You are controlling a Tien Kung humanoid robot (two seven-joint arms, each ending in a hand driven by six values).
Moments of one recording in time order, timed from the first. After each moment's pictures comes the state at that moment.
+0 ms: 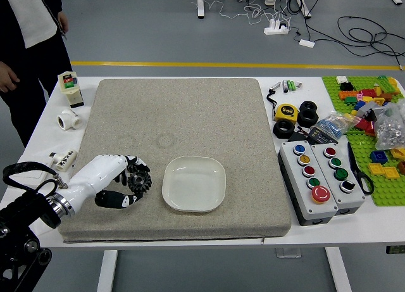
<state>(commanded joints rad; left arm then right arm) -0.09 0.23 -1.31 -1.53 2.27 -0.18 -0.20 0.14 -0.21 1.27 0.18 -1.10 -0.30 -0.26</state>
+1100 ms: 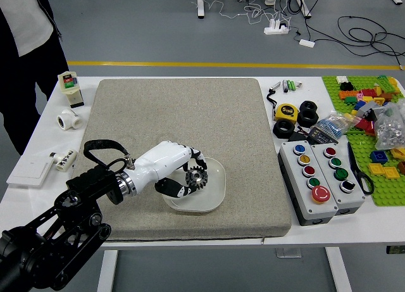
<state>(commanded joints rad) -0.39 0.15 -1.00 -1.32 2.27 -0.12 -0.19 0.15 -0.21 1.25 0.18 -1.08 -0.31 -0.26</state>
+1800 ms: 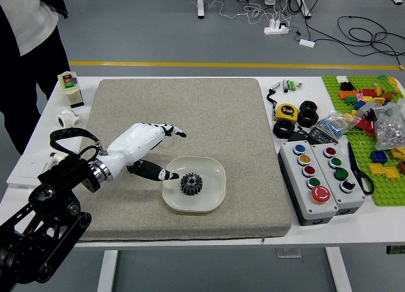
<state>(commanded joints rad) -0.35 0.18 -1.18 -1.33 2.27 -0.11 -0.16 0.14 -0.21 1.26 0.18 -1.09 -0.31 -0.26</state>
